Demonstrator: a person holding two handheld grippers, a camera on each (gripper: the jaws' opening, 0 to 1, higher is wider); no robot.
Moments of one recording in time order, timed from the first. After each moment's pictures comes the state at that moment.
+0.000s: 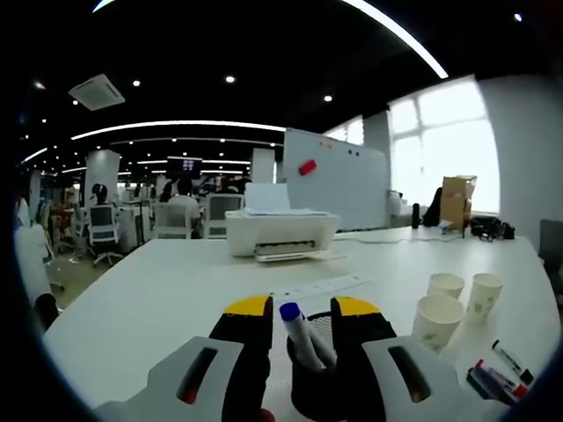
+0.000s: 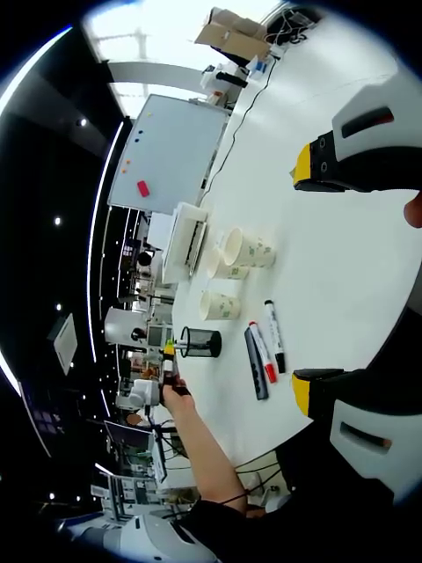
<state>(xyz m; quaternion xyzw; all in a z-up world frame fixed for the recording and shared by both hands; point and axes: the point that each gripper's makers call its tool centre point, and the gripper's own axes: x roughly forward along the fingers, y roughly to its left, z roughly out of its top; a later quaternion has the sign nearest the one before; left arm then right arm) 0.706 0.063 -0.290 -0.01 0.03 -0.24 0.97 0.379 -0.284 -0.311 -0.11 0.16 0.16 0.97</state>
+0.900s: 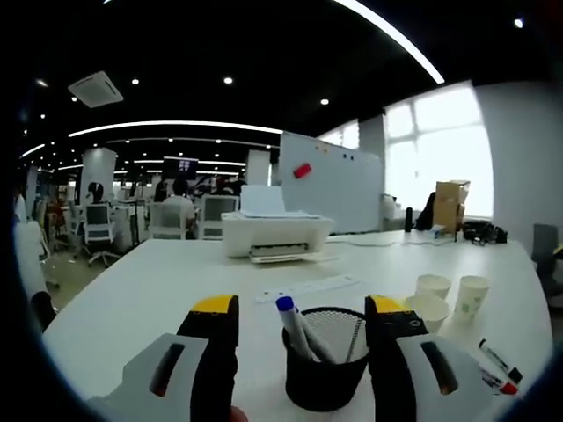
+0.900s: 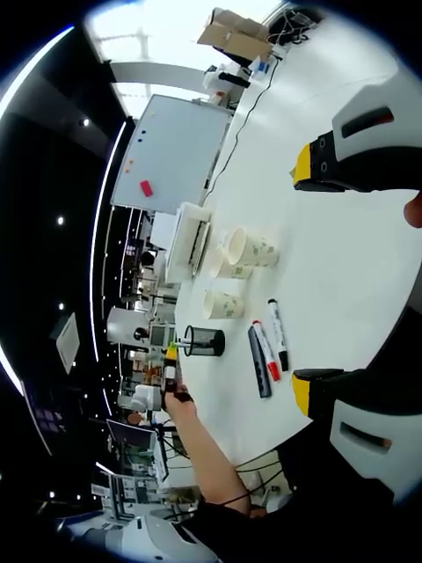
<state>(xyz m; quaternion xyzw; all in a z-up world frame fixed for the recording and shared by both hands) 0.686 0.068 -0.283 -0.02 0.02 -0.26 0.97 0.376 -0.282 -0.305 -0.11 0.15 0.16 0.97</state>
